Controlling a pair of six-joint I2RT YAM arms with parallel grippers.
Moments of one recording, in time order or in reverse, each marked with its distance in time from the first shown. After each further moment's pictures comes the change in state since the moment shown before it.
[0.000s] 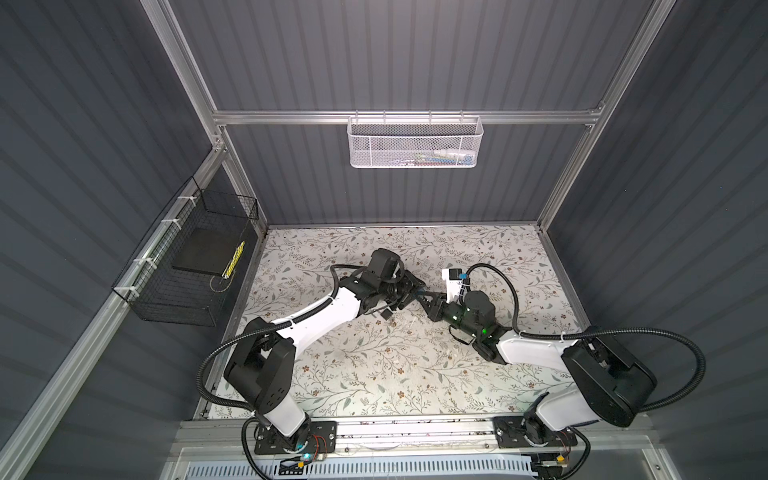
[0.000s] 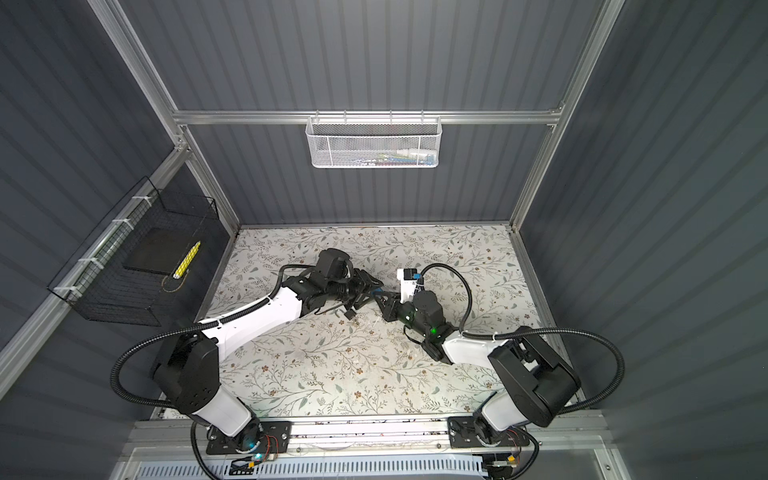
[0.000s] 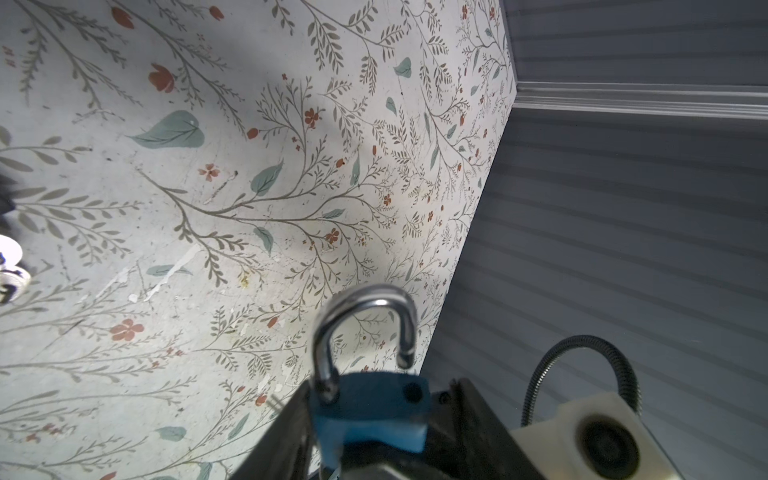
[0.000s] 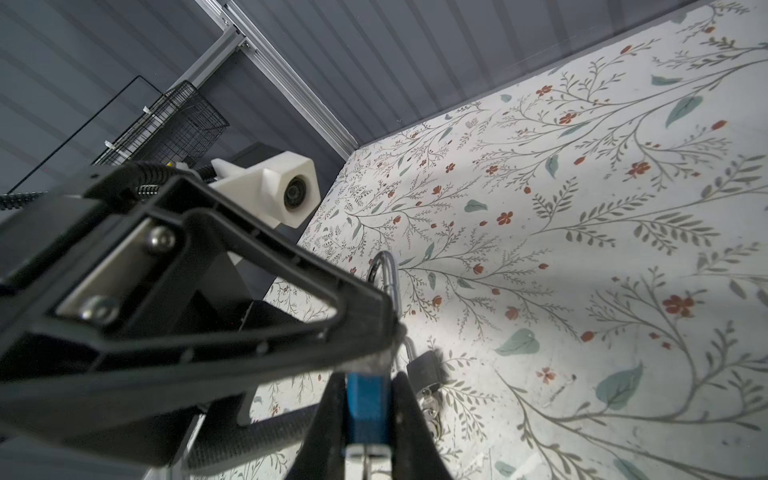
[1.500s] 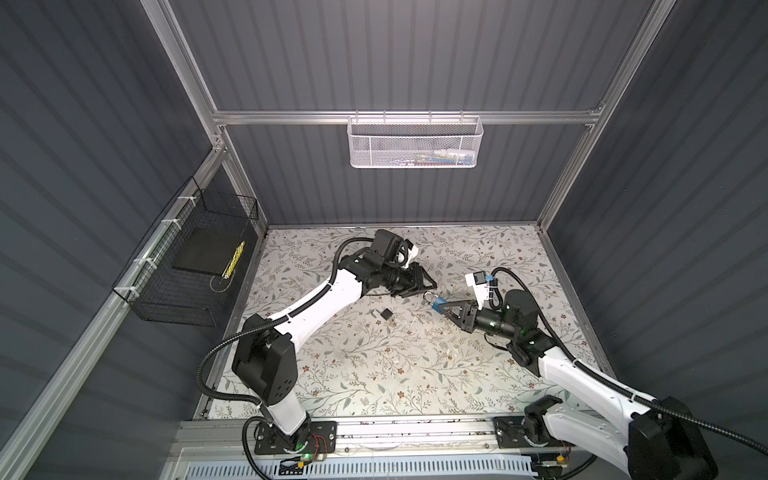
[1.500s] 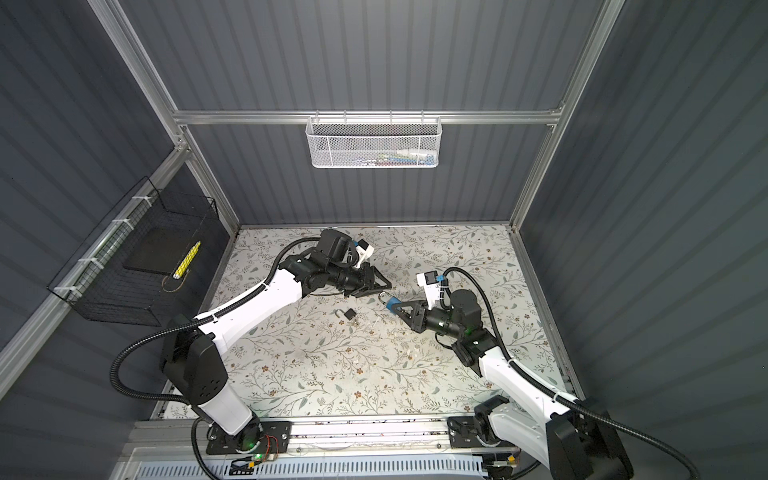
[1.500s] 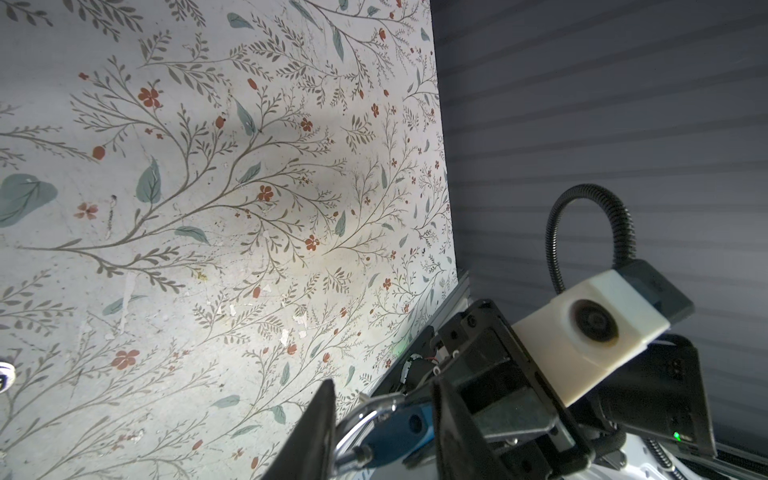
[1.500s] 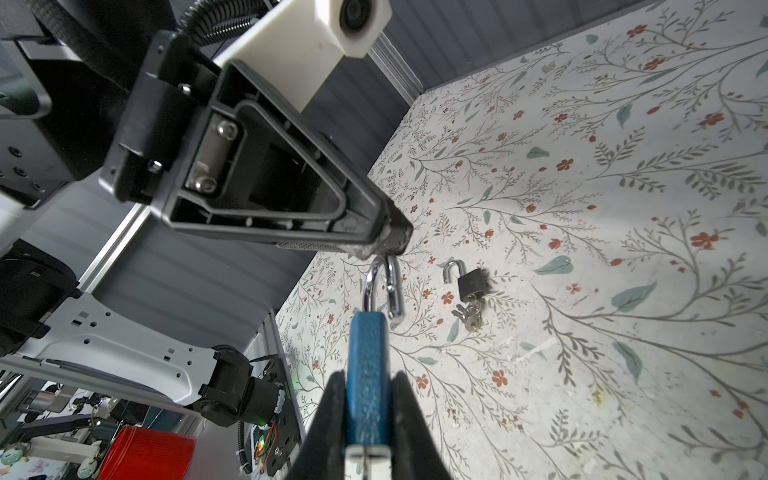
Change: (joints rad) left arm 0.020 0.061 0.272 -0.306 0.285 0.577; right arm -0.235 -0.425 -0.066 -0.407 -0.481 -0.047
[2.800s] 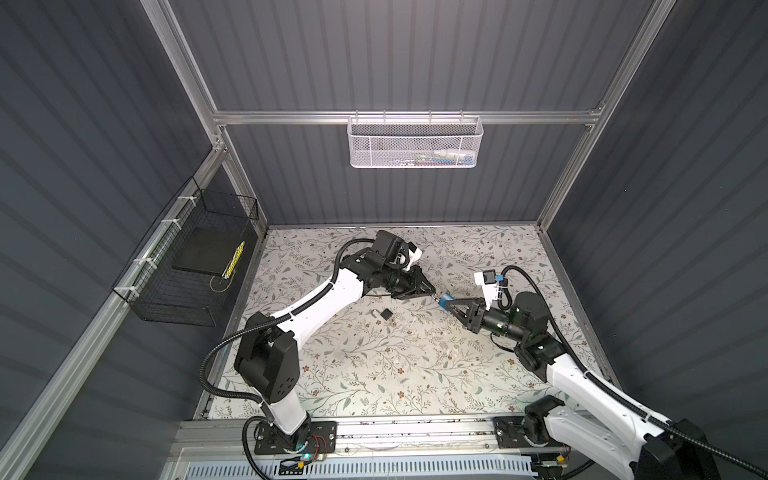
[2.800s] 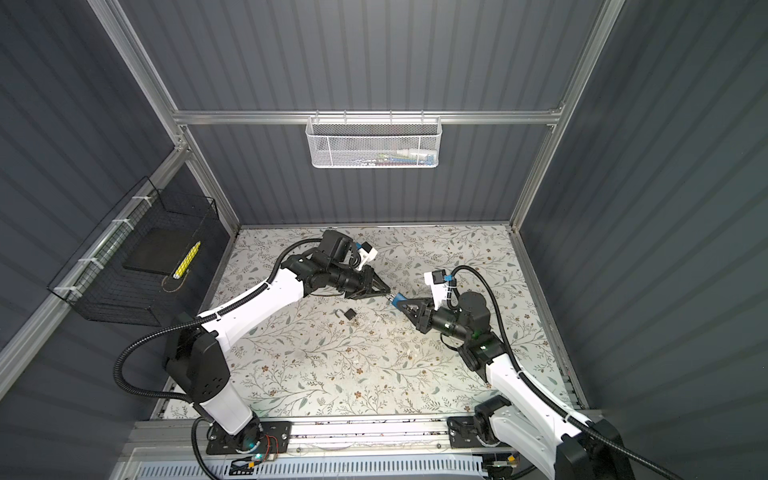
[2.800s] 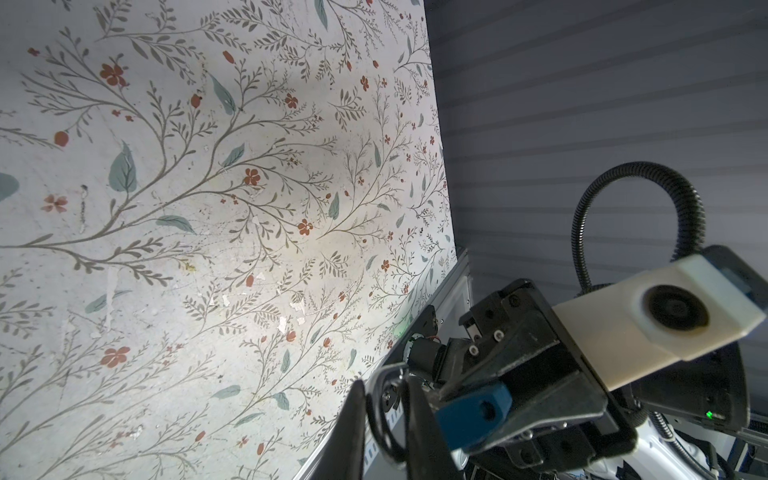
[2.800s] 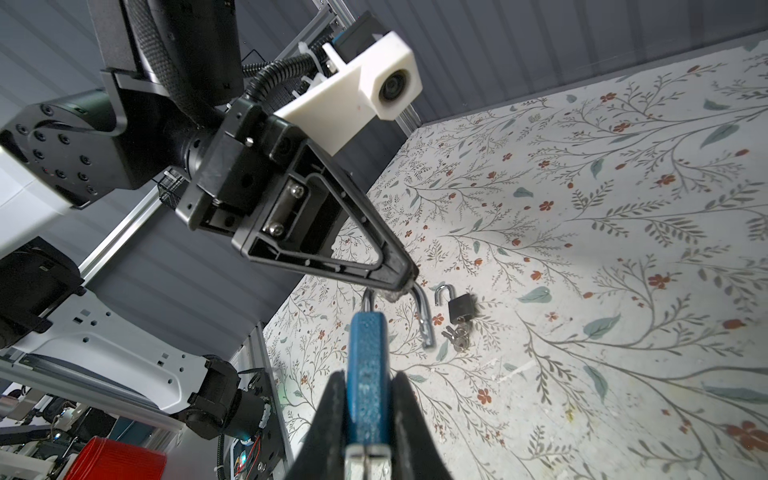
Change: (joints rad) left arm -0.010 0.017 0.004 -0.017 0.063 0.056; right arm -0.031 -0.107 -0.004 -0.042 0.029 -0.050
